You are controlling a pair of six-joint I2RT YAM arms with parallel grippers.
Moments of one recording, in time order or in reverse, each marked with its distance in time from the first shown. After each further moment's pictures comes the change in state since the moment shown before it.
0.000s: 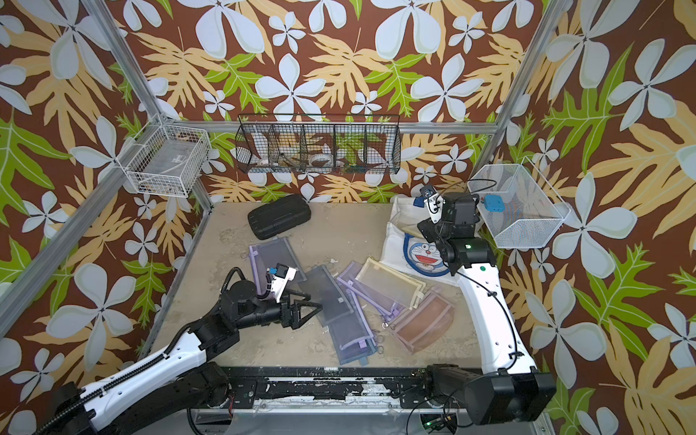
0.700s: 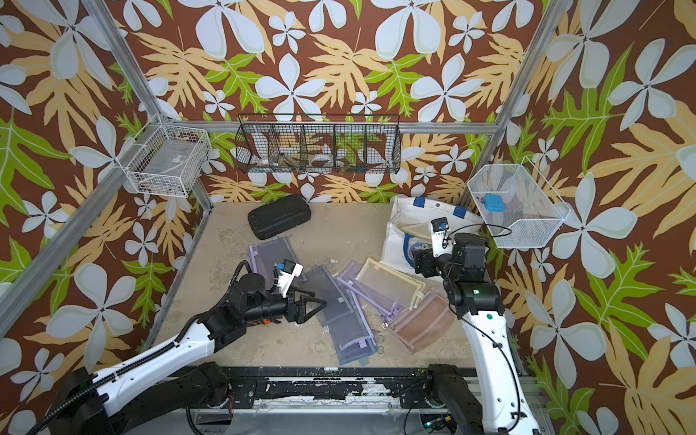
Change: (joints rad) left arm 0.028 0.101 0.056 -0.001 0.034 0.024; right arm -0.140 -0.318 -0.403 0.031 -0.464 0.415
